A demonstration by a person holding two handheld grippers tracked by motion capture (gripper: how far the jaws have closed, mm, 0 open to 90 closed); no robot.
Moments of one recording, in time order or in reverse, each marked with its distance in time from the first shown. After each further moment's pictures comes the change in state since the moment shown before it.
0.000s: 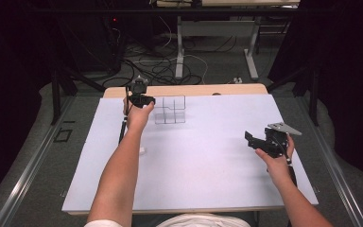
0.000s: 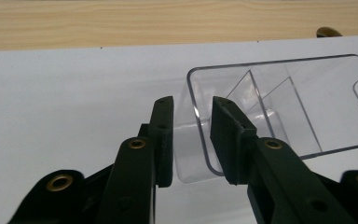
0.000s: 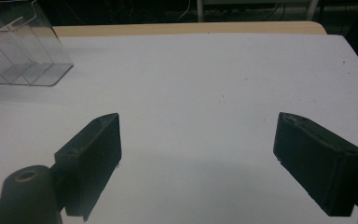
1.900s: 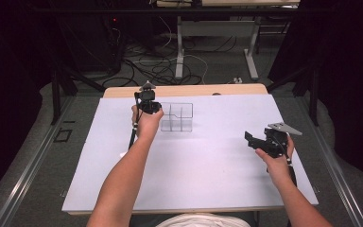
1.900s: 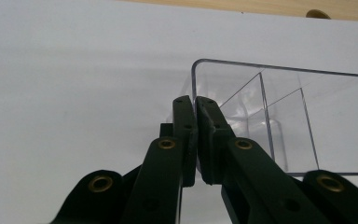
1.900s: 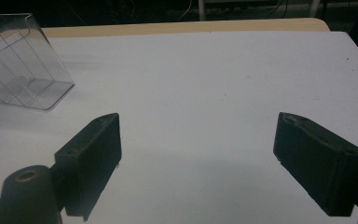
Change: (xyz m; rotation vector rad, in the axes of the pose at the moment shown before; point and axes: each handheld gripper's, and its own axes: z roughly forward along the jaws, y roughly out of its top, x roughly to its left) left arm -0.042 -0.023 -0.012 0.069 0.009 -0.092; right arm -0.001 0.000 0.000 -0.001 0.009 0.007
